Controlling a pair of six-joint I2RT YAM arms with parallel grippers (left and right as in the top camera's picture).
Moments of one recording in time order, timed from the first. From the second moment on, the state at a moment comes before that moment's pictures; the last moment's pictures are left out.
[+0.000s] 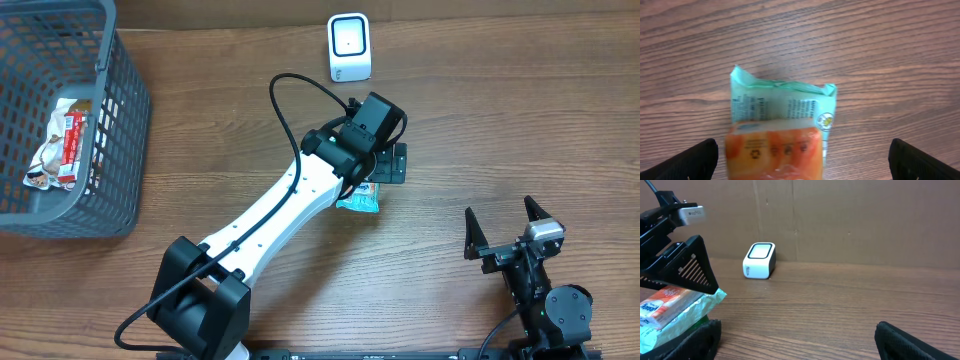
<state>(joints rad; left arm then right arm) -0.65 1.78 1.44 -0.77 -0.09 -0.55 0.17 0.01 0.02 -0.03 -0.04 0.04</state>
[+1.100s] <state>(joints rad) -0.55 1.78 1.48 -0.79 0.02 -0.47 0.17 0.01 0.02 -0.03 -0.04 0.04</state>
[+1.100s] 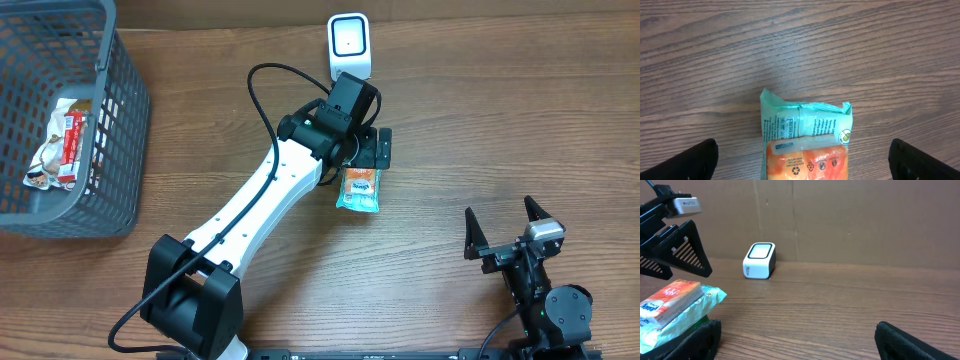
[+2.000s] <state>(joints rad) -0.55 1.78 1.48 -0.79 0.02 -0.45 0.17 0.01 0.02 -0.03 -0.04 0.04</state>
